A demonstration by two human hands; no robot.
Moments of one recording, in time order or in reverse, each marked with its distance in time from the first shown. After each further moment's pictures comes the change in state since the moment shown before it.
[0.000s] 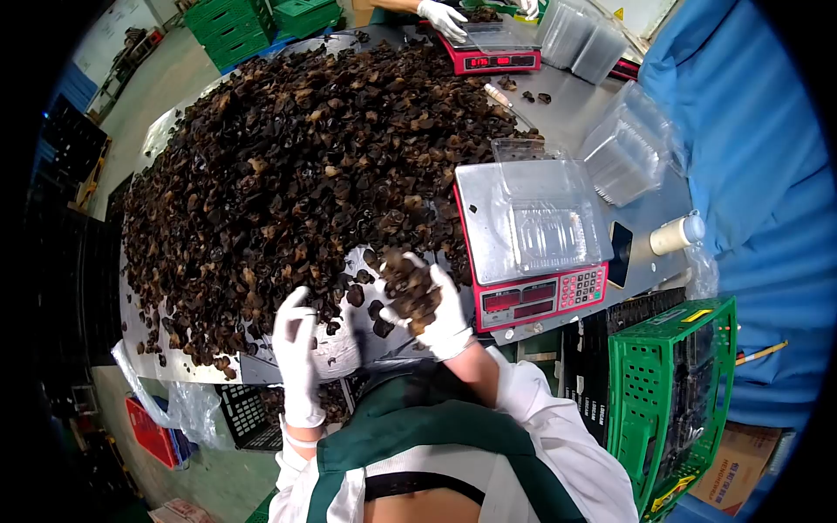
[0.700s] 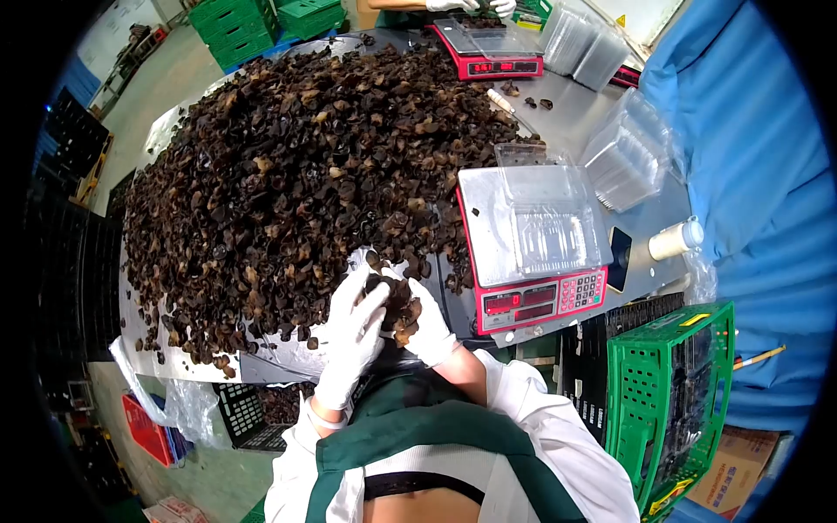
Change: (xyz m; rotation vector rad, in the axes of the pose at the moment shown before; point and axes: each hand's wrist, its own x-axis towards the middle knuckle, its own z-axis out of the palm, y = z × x) left_hand 0.009 -0.013 0.061 0.505 -0.241 0.662; right_hand 0.007 0.030 -0.014 -0.162 0.106 -0.019
